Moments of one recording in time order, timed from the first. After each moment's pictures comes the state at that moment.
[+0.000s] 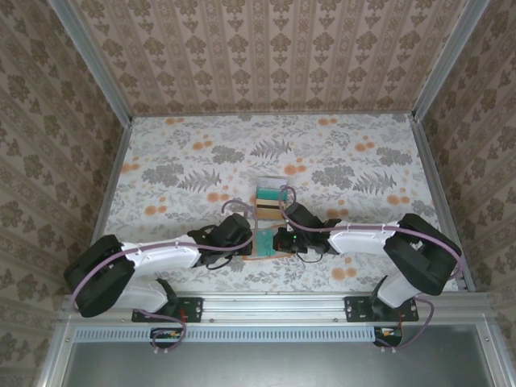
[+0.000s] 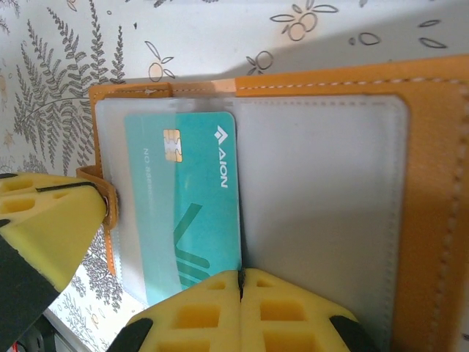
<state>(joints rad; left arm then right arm) -0.98 1.32 0.50 -0.13 -0.08 -0.84 0.81 1.53 0.64 -0.04 -0.22 0.92</state>
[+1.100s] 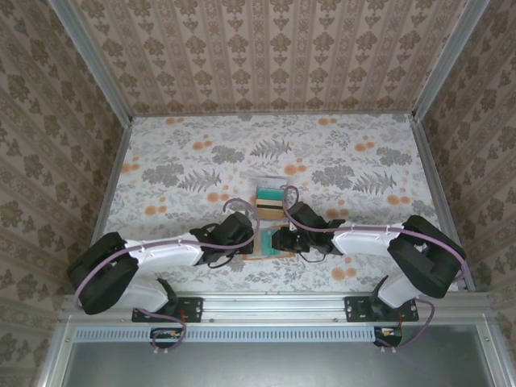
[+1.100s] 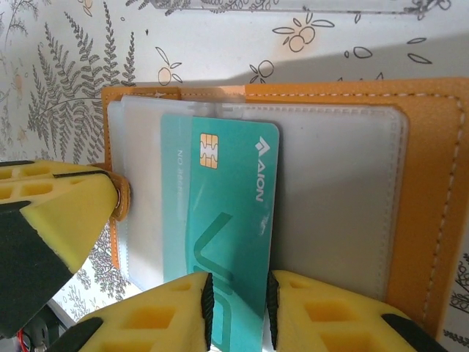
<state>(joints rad) -0.98 1.35 0.53 -0.14 -0.09 -0.84 0.79 1.51 0.61 -0.01 -0.24 0.89</state>
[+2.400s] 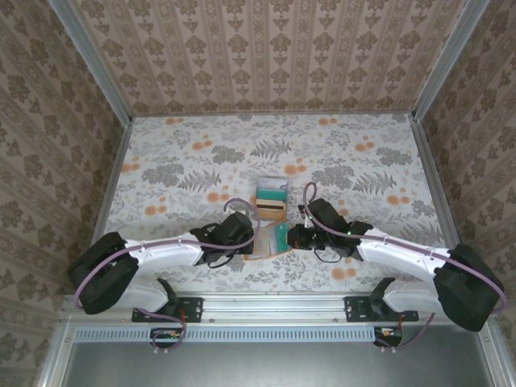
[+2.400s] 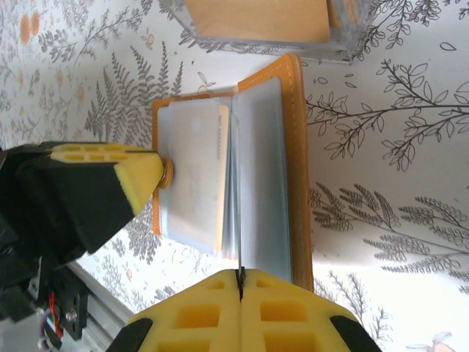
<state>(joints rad) -0.98 1.35 0.53 -0.14 -0.09 -0.81 0.74 1.19 0.57 -0.22 -0.24 0.81</state>
